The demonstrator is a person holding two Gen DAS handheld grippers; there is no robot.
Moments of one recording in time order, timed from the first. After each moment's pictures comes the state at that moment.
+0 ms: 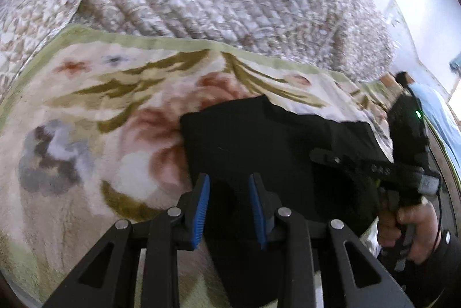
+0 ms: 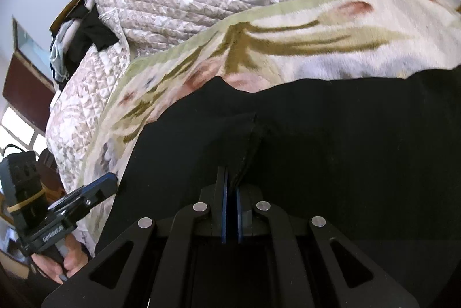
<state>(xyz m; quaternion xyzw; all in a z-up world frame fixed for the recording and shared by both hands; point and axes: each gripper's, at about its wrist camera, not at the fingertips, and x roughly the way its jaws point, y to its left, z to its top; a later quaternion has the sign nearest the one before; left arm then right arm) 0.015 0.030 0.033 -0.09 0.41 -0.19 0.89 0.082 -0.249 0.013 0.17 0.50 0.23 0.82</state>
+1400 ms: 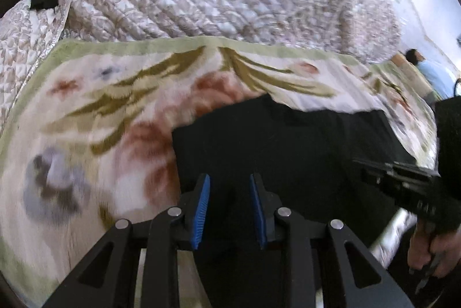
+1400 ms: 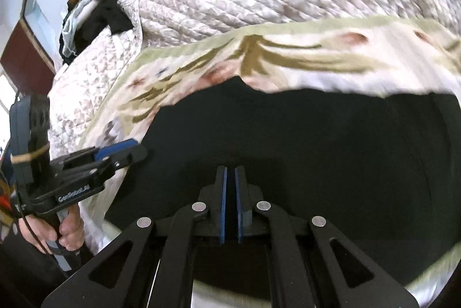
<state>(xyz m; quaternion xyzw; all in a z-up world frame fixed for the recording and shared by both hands) 0.050 0.008 0.035 -0.04 0.44 -0.16 0.88 0.044 -0.238 0.049 0.09 0.47 0.22 0.85</state>
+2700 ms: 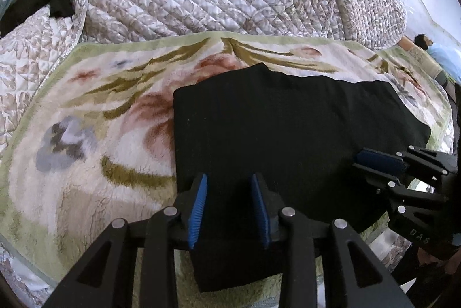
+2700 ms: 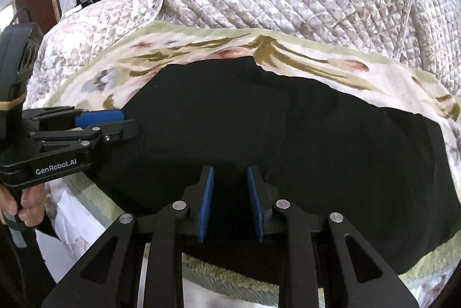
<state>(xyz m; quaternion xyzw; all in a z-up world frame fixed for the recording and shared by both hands) -0.017 -0.009 0.012 0.01 0.40 -0.12 0.91 -0.017 -0.216 0.026 -0.06 0.41 0.21 0.89</state>
